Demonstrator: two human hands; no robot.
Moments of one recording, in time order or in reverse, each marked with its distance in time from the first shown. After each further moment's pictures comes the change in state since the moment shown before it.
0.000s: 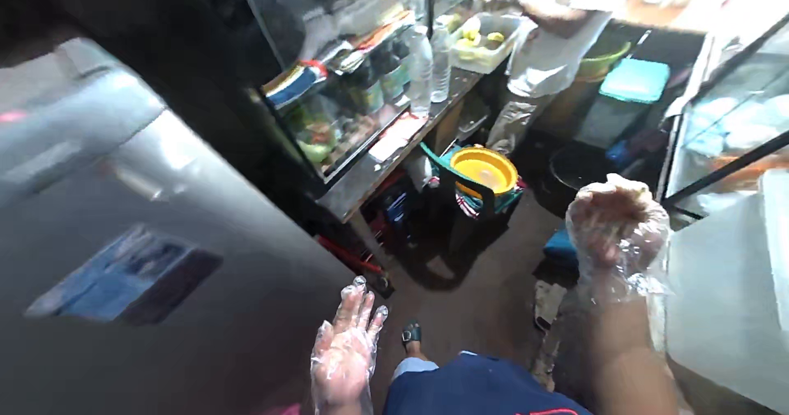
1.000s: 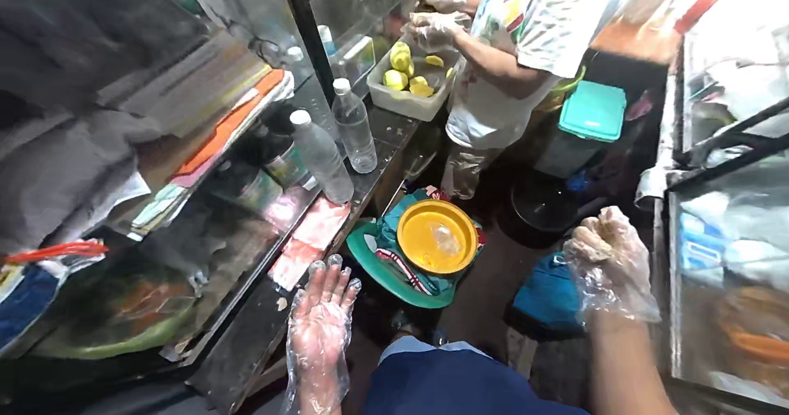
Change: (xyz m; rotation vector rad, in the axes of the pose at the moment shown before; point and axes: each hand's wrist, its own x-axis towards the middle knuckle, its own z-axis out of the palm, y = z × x) left_hand 0.442 -0.156 0.120 0.011 0.146 -0.126; right_hand 0.363 -0.035 -0.120 -0.399 0.323 0.058
